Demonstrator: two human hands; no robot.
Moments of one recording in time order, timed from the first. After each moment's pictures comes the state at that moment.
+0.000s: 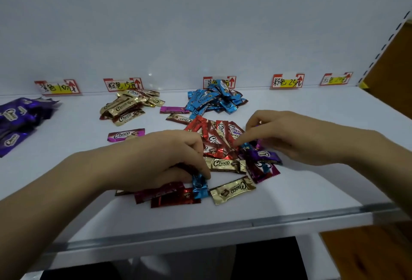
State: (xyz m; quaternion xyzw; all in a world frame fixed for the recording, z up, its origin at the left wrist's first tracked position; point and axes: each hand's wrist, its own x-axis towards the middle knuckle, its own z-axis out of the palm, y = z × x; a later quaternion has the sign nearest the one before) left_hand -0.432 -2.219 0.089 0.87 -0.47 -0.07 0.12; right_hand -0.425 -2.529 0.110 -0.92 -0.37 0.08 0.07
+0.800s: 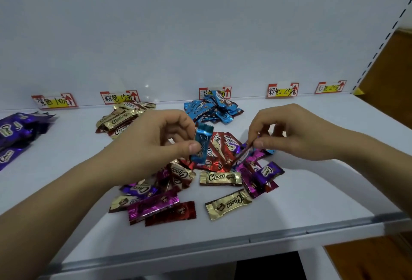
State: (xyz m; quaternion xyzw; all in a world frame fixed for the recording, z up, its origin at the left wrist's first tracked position) left_hand -0.441 -2.234 0.116 0.84 -0.26 -0.03 0.48; right_hand -0.414 -2.537 0.119 -0.91 -0.31 0.03 0.27
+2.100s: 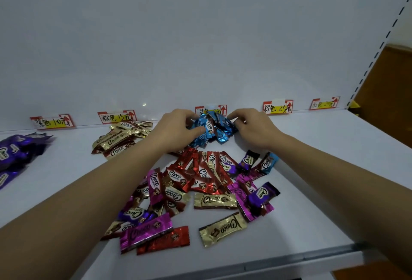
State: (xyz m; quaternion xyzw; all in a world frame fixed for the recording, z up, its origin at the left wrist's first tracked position) left_hand -0.326 -2.280 0.093 0.95 -0.13 0.03 0.28; right_hand -0.314 -2.505 0.075 -0.96 -0.10 -0.09 0.25
